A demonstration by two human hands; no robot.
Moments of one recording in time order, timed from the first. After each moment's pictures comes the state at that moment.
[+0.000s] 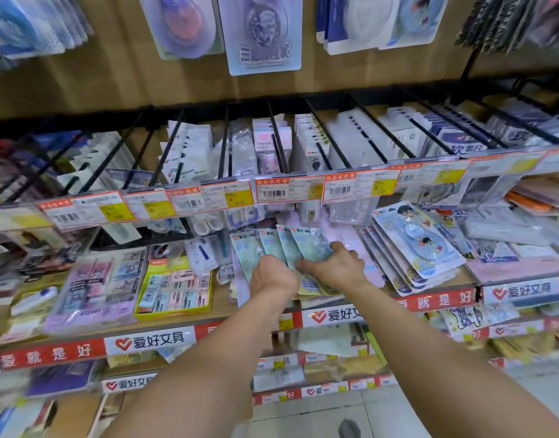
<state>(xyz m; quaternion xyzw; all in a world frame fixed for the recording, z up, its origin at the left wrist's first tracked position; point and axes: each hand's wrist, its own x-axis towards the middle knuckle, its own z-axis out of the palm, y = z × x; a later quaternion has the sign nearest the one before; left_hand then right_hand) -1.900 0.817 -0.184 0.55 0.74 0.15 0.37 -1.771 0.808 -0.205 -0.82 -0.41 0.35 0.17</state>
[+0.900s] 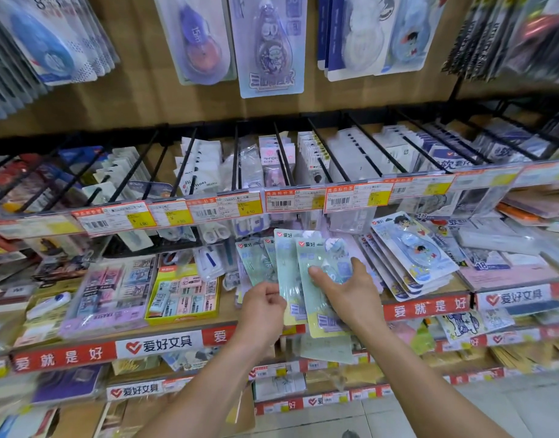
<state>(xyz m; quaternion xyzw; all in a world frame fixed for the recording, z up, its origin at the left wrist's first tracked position) -1.948 0.755 -0.167 0.54 0.63 0.28 0.49 -1.790 0.734 -0.170 -0.80 -0.37 0.31 0.35</state>
